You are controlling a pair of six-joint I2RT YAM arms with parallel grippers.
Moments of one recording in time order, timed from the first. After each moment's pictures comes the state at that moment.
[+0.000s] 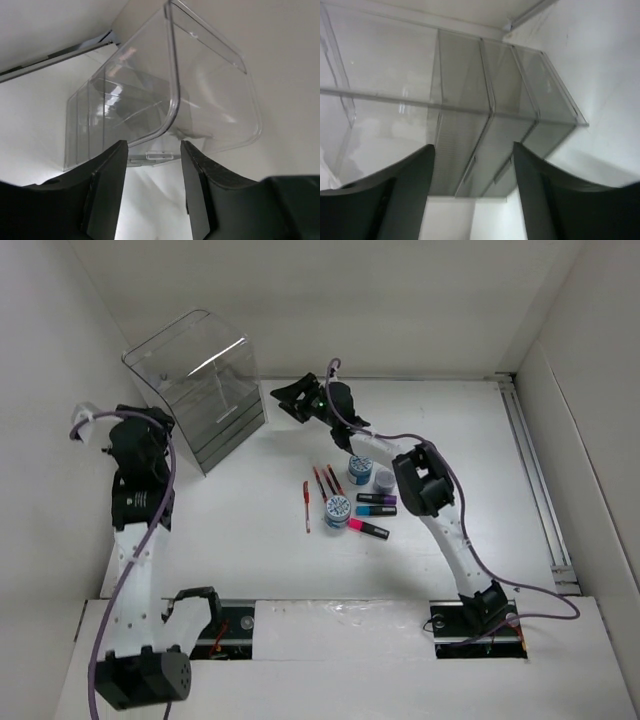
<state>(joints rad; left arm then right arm) 0.11 0.88 0.97 -0.26 -0.39 -0.89 0.58 2.62 2.14 0.47 -0.26 1.25</state>
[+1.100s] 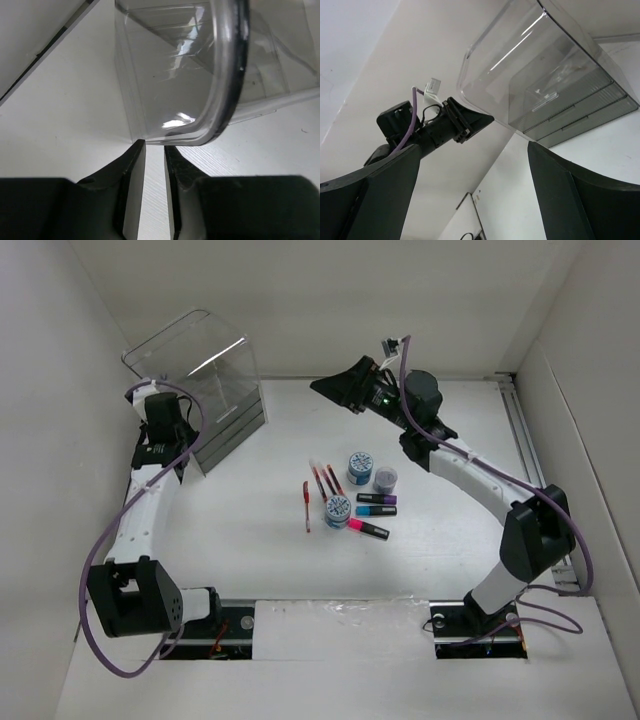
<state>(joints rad) 0.07 1.27 1.12 -0.40 -0.31 -0.49 0.53 1.63 1.33 0.49 -0.43 0.98</state>
